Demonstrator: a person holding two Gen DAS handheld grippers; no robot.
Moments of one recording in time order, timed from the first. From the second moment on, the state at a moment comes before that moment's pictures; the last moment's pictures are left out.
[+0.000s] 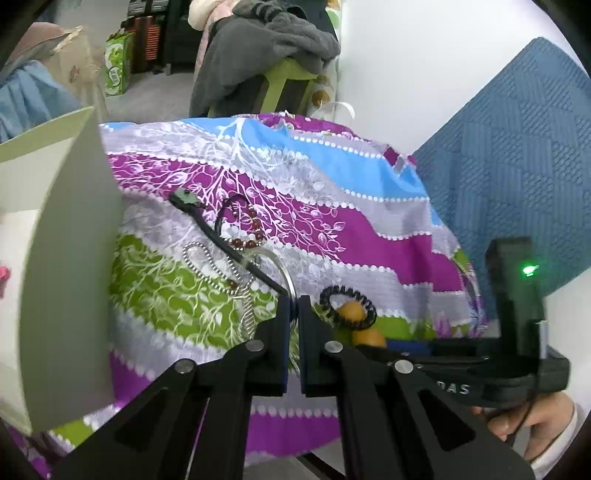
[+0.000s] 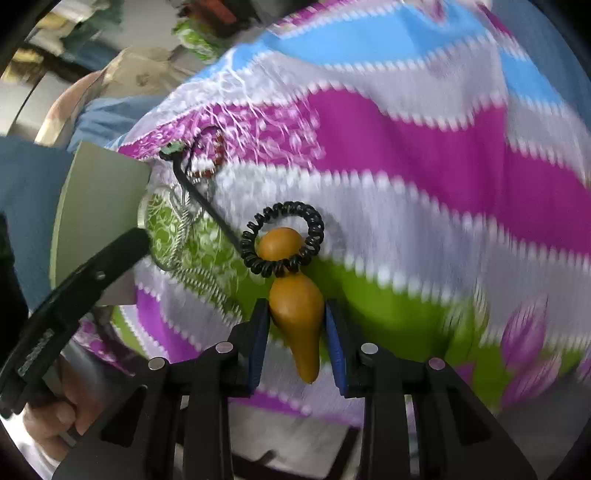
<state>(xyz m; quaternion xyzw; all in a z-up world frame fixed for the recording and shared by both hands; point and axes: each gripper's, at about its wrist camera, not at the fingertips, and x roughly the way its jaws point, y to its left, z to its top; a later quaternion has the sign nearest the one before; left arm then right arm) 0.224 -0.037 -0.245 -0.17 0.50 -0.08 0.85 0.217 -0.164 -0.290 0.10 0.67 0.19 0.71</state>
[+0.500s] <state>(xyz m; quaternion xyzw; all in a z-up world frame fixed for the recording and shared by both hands) 0.181 0.000 -0.192 -0.23 0.49 -0.08 0.84 0.194 -0.158 -0.219 0.09 0.65 0.15 0.74</state>
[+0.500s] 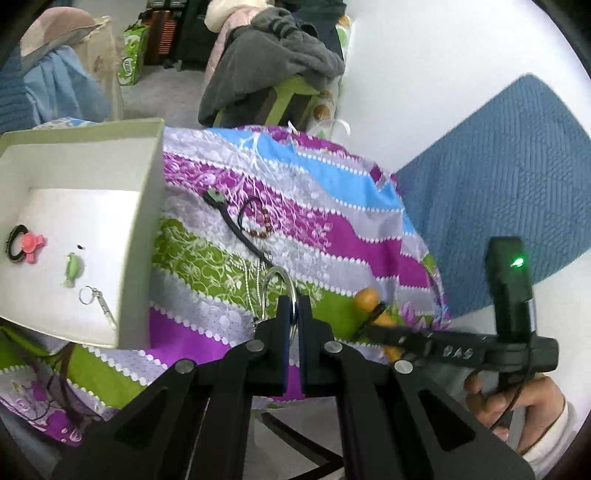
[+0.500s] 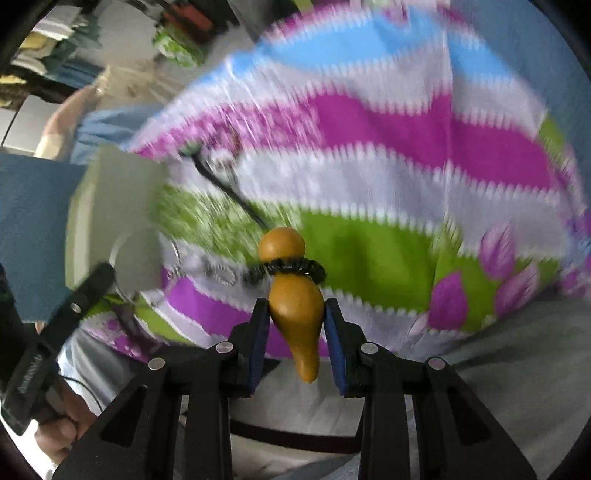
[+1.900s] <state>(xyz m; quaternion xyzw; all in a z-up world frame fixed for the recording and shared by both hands) 0.173 0.026 -0.168 -0.24 0.49 -0.08 0.83 0.202 -0.144 -0.274 0.06 0.73 0.08 0.68</state>
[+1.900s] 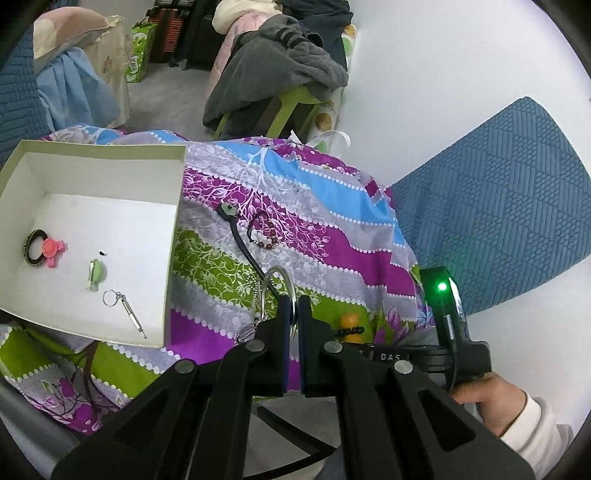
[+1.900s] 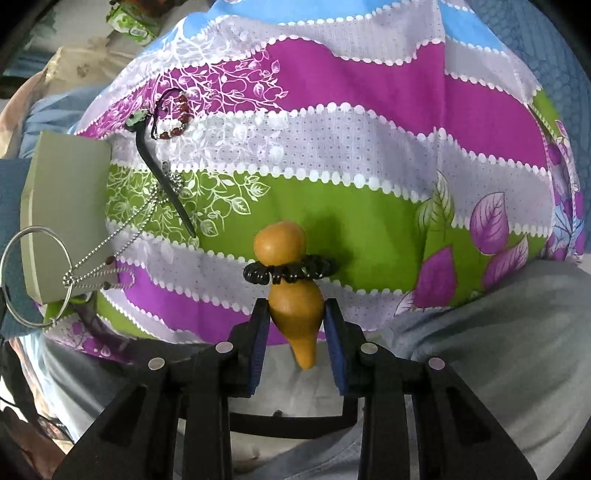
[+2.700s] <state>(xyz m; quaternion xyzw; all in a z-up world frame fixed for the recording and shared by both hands) 0.195 0.059 -0.056 -0.20 0.43 -0.10 0.88 0.216 -0.089 -0.088 0.03 0.57 0.14 0.81</state>
